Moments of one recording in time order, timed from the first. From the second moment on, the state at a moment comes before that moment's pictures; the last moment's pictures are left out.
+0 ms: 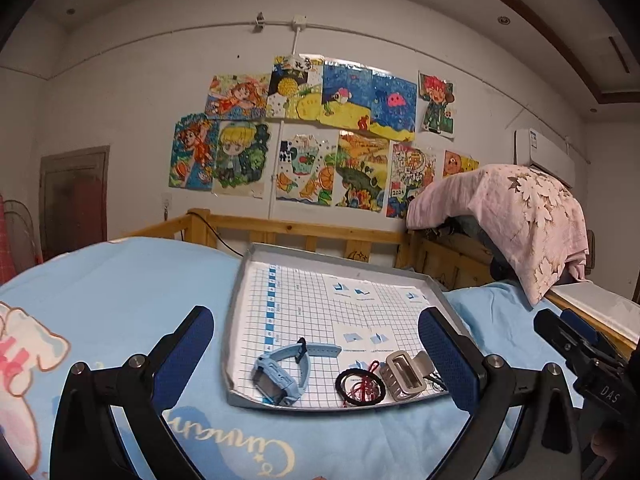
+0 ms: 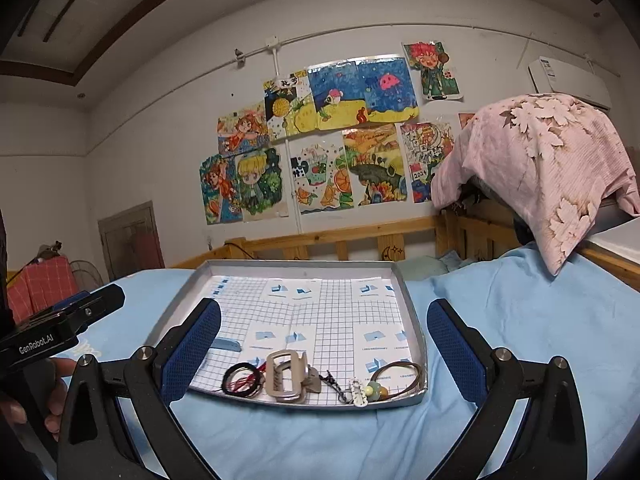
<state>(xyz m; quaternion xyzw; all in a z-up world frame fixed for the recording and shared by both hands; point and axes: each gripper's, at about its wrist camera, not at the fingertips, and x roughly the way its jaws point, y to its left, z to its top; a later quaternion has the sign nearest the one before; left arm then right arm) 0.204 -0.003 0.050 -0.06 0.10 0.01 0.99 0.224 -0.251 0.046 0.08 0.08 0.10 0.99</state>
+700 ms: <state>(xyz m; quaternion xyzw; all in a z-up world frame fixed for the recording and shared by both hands) 0.078 0.026 0.058 -0.05 0.08 0.06 0.99 0.096 -0.236 0.077 0.04 0.05 0.11 0.99</state>
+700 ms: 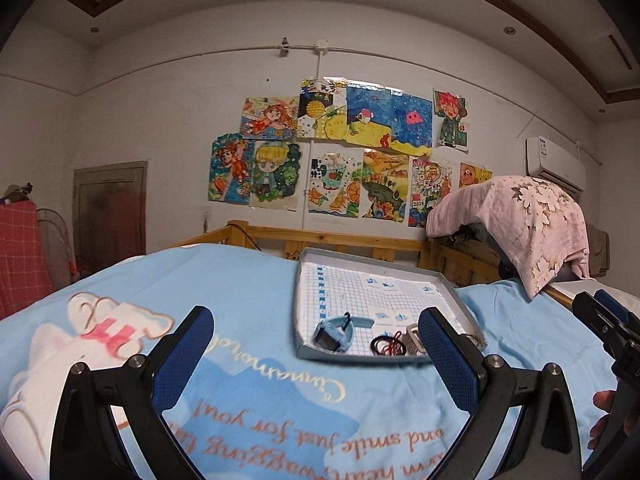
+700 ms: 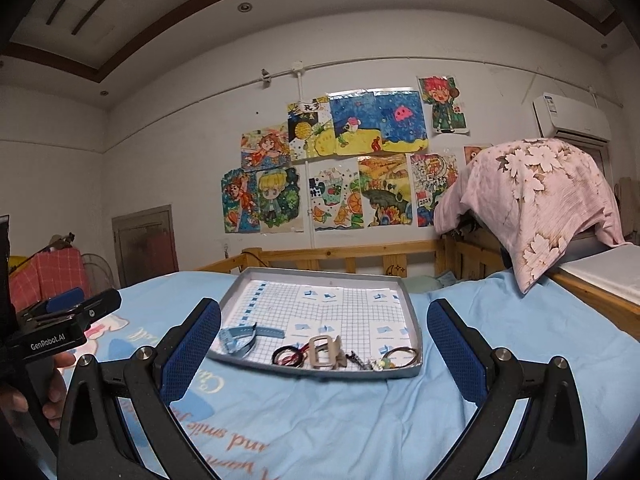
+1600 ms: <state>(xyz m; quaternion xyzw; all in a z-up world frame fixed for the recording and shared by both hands) 0.044 0.015 0.010 -0.03 0.10 0.04 0.99 0.053 -0.236 0.039 0.02 0.09 0.06 0.99</state>
